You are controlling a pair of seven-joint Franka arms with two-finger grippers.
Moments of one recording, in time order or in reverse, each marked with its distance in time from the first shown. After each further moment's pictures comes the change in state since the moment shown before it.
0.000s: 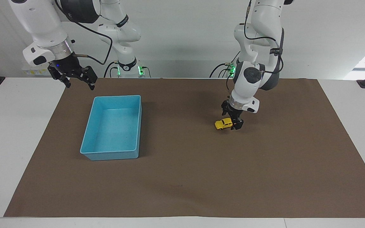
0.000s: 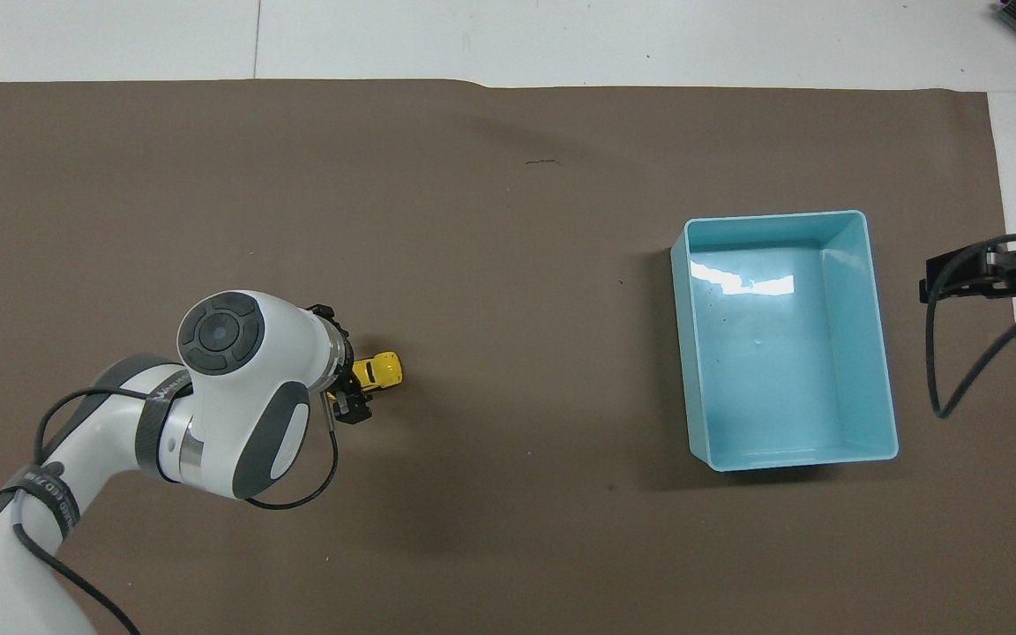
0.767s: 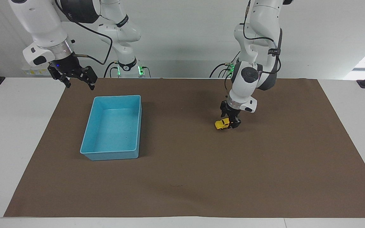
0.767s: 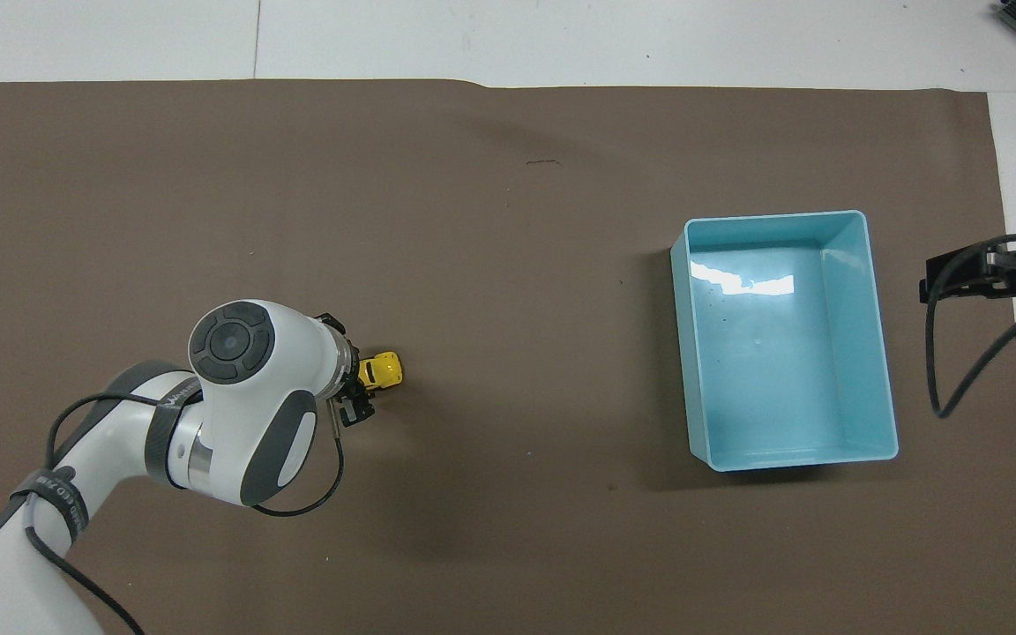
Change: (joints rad) left arm -0.013 0.000 0.000 -0.022 0.000 0.007 -0.001; right arm 0.000 0.000 0.000 0.000 0.000 0.000 0.000
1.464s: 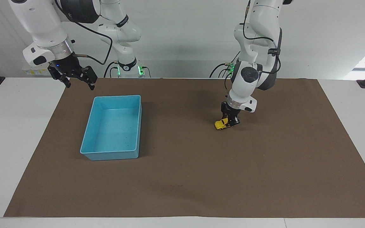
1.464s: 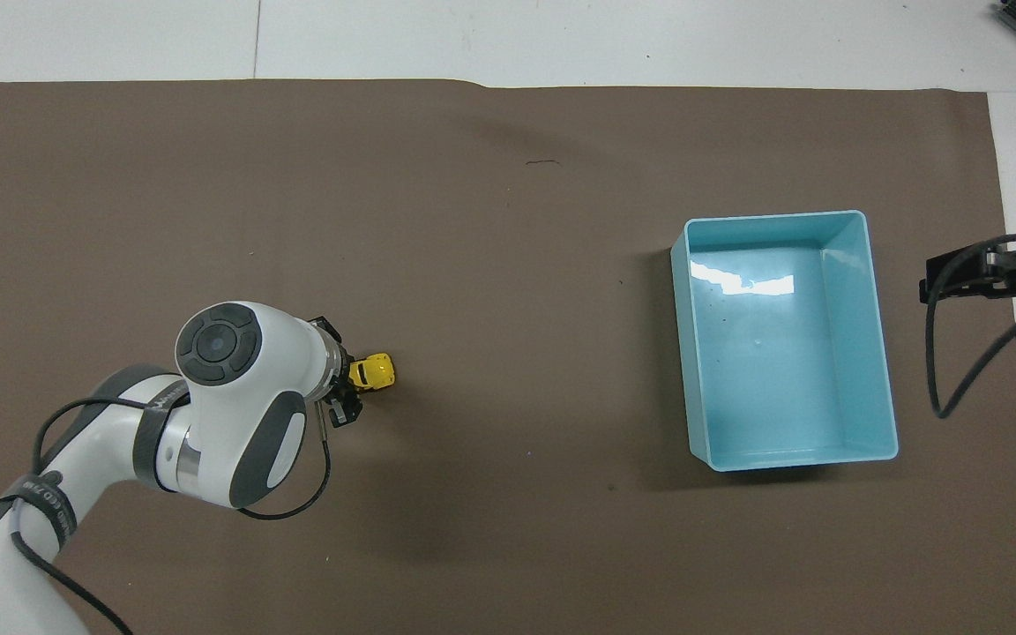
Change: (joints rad) left arm 0.014 -0.019 0.016 -0.022 -0.001 -0.003 0.074; right arm 0.000 0.000 0.000 0.000 0.000 0.000 0.000
